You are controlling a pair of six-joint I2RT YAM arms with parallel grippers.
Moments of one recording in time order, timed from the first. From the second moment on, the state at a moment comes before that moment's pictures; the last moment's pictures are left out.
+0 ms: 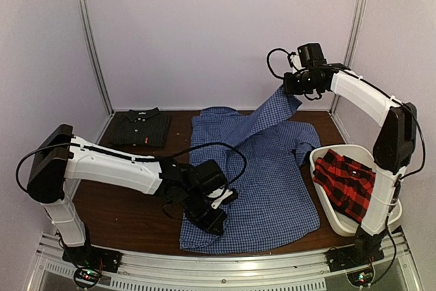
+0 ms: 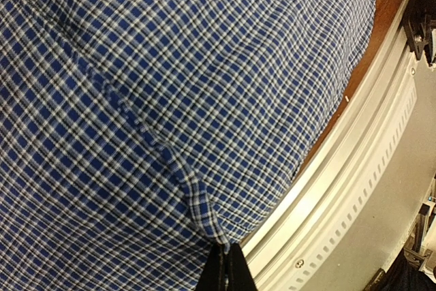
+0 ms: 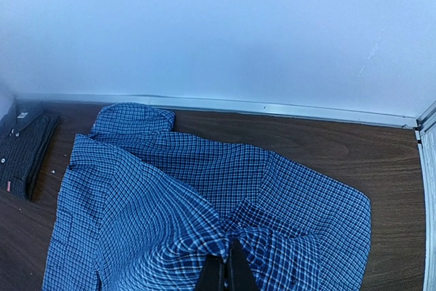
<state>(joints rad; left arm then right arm) -1.19 1.79 1.15 -0.52 0.34 -0.53 0.33 1.90 1.87 -0.58 0.07 0.21</state>
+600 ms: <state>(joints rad) -1.19 1.79 1.17 -0.45 0.38 -0.52 0.34 1.85 1.72 -0.61 0.01 0.20</state>
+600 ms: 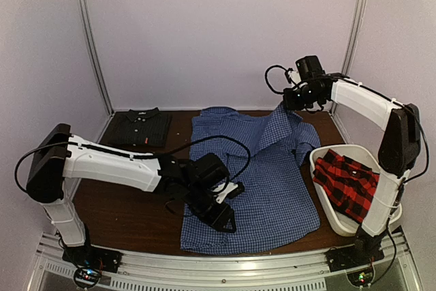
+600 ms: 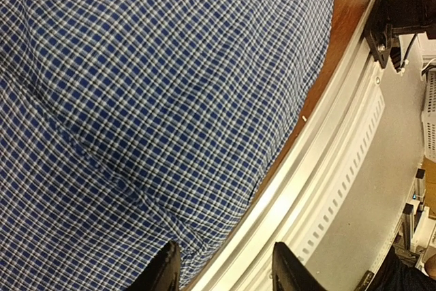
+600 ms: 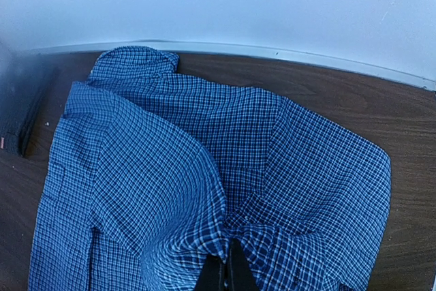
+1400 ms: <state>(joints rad) -0.94 1.57 0.78 -0.27 0.31 -0.75 0.79 1.80 1.51 -0.67 0.05 0.16</state>
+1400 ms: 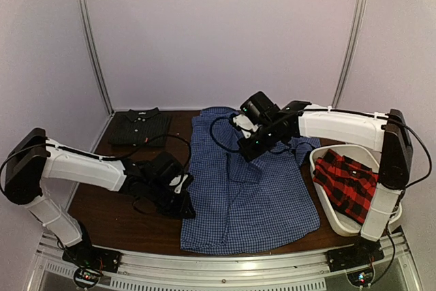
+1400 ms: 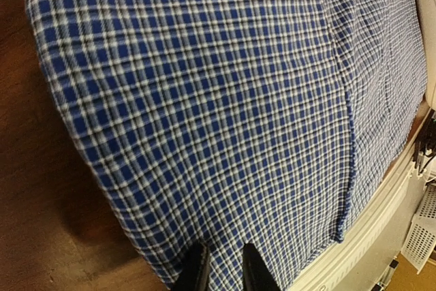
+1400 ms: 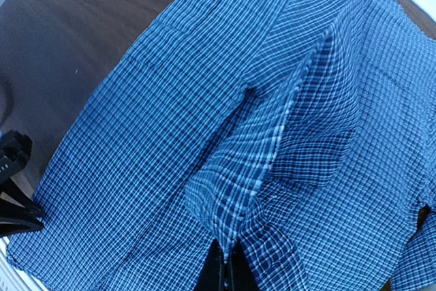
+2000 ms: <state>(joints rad) -0.95 1.53 0.79 -0.29 0.25 -0.77 0.95 1.94 1.51 -0.60 -0.14 0.23</state>
